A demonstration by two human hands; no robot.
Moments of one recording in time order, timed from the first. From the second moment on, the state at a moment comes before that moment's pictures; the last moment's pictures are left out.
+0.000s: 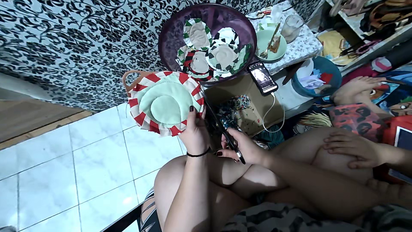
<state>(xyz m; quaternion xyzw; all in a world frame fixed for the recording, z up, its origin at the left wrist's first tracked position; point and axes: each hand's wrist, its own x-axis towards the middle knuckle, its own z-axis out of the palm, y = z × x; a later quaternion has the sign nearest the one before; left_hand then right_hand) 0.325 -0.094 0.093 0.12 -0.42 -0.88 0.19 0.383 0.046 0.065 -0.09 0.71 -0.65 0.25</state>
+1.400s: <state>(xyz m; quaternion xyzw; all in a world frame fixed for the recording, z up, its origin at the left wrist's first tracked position) 0.326 -0.091 0.091 0.12 -0.43 -0.88 0.19 0.389 0.051 0.068 -0.07 0.70 -0.66 0.26</state>
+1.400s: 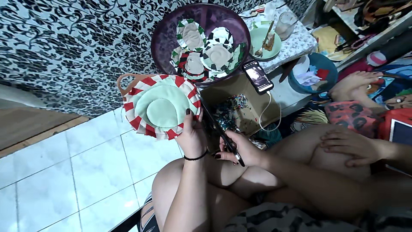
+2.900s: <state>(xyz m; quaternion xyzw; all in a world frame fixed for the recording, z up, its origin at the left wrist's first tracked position) 0.326 -0.087 0.090 0.13 -0.42 -0.88 0.18 0.391 0.054 0.069 -0.07 0.70 -0.66 0.26</state>
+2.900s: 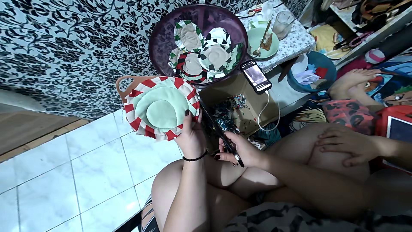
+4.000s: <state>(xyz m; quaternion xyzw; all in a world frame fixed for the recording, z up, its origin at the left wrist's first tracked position) 0.330 -0.083 0.093 0.12 -0.47 -0.85 0.18 0.400 0.054 0.059 -0.18 0.66 -0.70 0.22</state>
